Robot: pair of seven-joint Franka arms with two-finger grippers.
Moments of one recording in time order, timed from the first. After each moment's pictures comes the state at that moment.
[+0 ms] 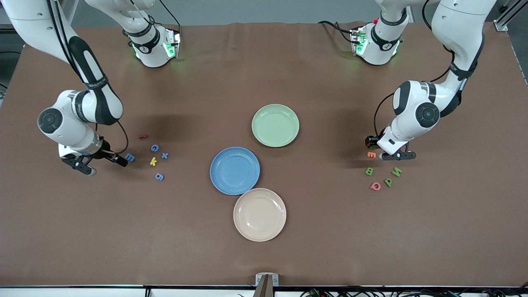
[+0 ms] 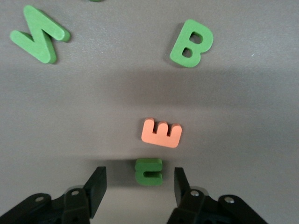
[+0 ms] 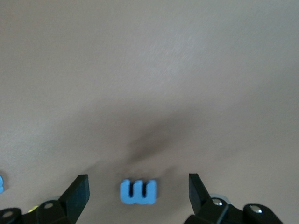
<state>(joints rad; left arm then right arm) 0.03 0.34 -0.17 -2.36 0.02 2.59 -0.18 -0.04 0.36 -0.06 -2.25 0.00 2.62 0.40</state>
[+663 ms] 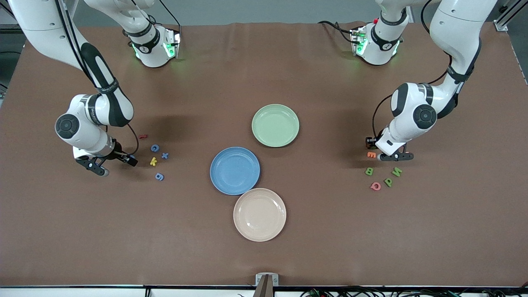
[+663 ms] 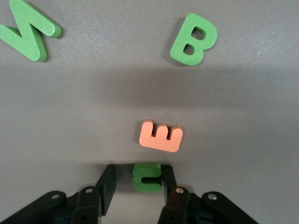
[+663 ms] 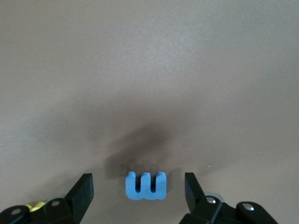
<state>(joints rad) 0.03 0.36 -0.17 -2.35 0.02 2.61 -0.18 -0.01 0.40 -0.07 -2.25 -0.03 2.62 0.44</state>
